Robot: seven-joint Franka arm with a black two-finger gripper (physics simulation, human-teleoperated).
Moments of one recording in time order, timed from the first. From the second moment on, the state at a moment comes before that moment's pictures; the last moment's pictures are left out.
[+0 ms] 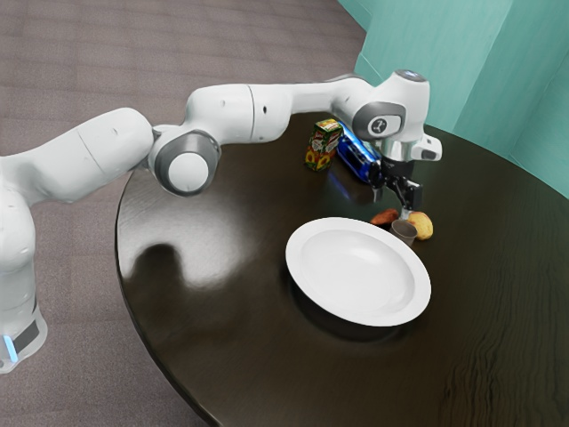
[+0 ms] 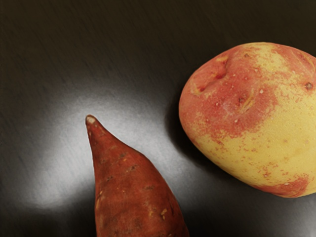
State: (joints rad) arm 0.24 1.04 -0.42 -0.53 0.25 1.71 -0.29
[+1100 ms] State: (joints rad) arm 0.28 1.04 -0.40 -0.58 0.24 1.80 -0.29
